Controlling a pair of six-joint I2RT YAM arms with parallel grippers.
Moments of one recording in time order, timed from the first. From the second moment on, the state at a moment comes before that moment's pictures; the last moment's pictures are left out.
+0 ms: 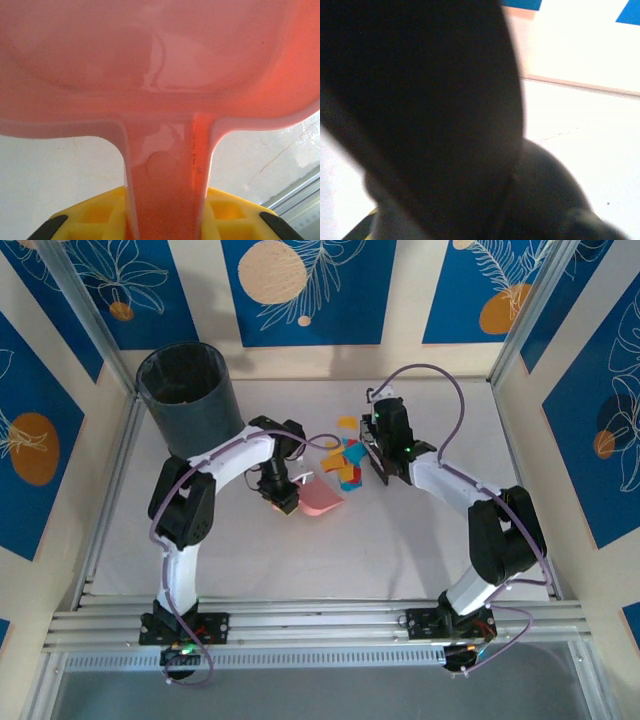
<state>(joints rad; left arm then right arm) -0.59 2.03 1.64 -1.31 0.23 0.19 0.43 1.60 1.10 0.02 0.29 0.06</state>
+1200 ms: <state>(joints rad) -0.59 2.04 1.61 -1.27 0.21 0.16 0.55 1.43 1.10 -0.21 0.05 0.13</state>
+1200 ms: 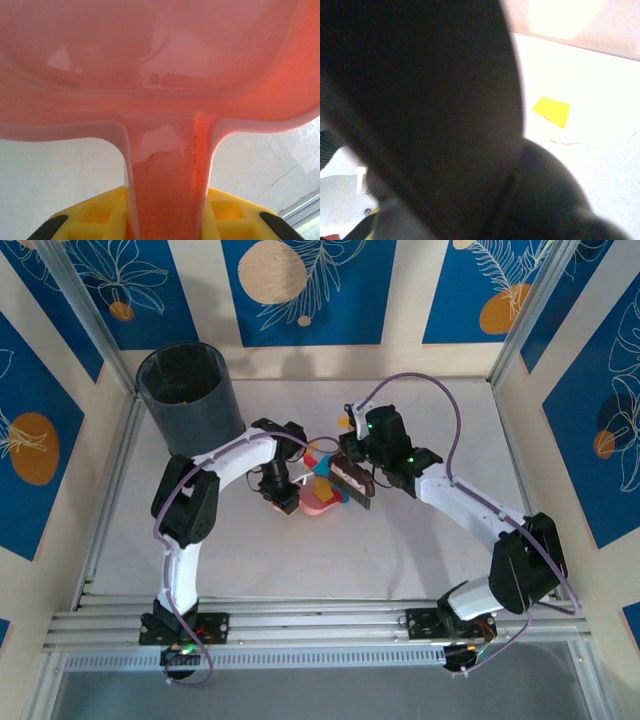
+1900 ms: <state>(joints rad) -0.57 1.95 1.48 -1.21 0.19 0.11 0.47 1.66 1.10 0.17 0.26 0.07</state>
